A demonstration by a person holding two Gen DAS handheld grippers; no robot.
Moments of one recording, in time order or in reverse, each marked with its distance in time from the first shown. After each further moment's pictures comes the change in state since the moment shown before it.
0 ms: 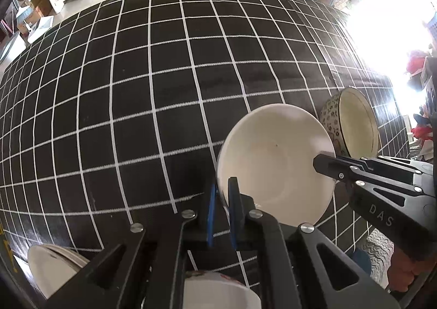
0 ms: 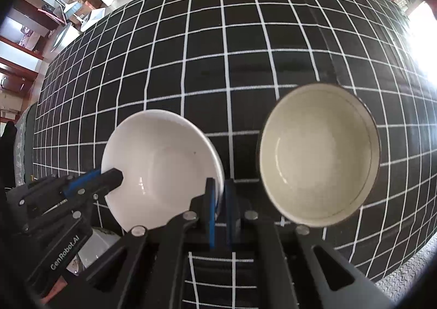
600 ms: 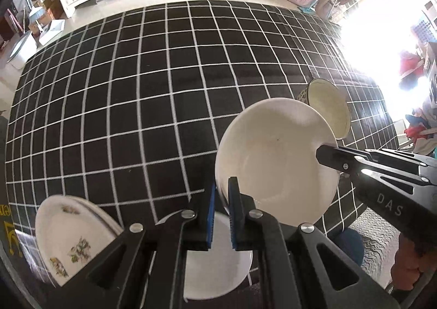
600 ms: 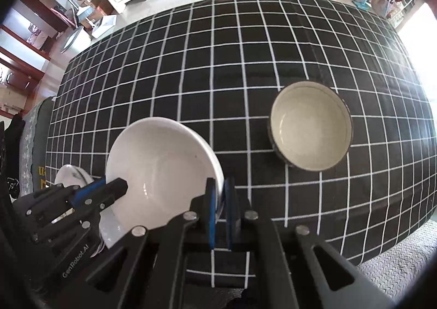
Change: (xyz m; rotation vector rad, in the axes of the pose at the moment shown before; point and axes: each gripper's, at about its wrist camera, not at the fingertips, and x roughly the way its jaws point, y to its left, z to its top) left arm -0.046 -0.021 -0.061 -0.018 -0.082 0.007; right arm -0.066 0.022 -0.050 -0.035 -0.083 -0.008
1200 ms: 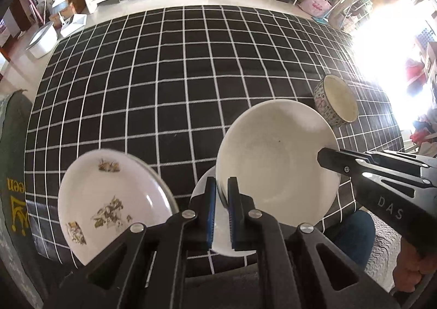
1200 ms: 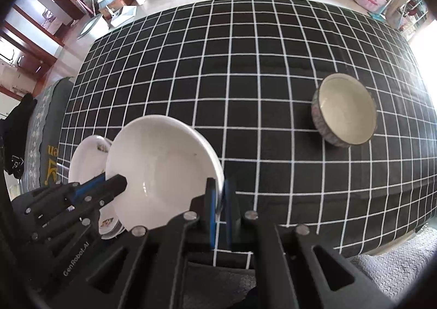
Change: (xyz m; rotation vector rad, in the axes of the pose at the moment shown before) left arm -0.052 0.046 -0.060 -0.058 -0.039 0.051; right arm 0.014 0.085 -0.011 -0.070 0.009 0.022
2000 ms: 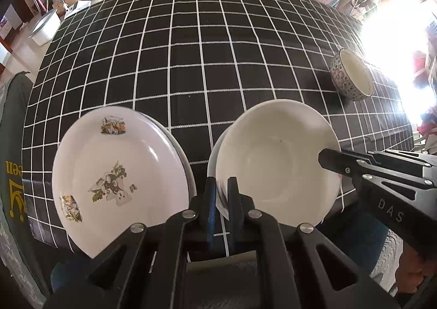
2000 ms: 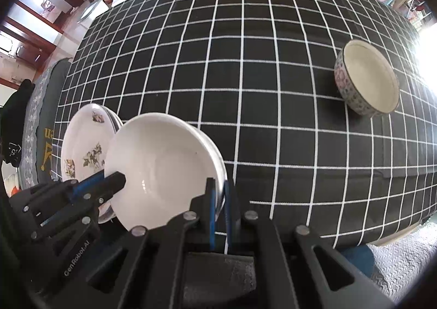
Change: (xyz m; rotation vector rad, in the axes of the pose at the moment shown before) left arm 0.020 0.022 -0.046 -0.012 0.073 0.027; right arm 0.033 0.013 -0.029 -0.006 0.085 0.007
